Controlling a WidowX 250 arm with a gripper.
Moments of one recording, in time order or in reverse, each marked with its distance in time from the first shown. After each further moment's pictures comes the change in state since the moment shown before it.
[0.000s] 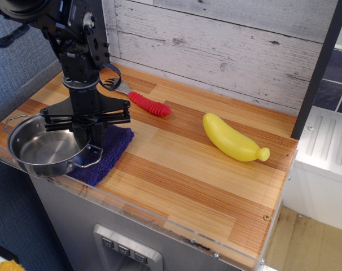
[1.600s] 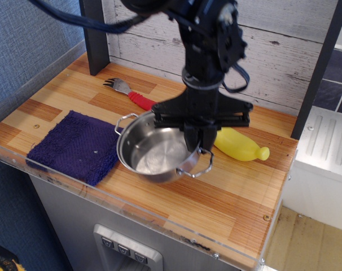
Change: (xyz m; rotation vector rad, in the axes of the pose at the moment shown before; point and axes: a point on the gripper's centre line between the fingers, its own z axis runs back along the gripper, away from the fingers) arm -0.063 -0.131 0.038 -0.095 -0.078 -0.238
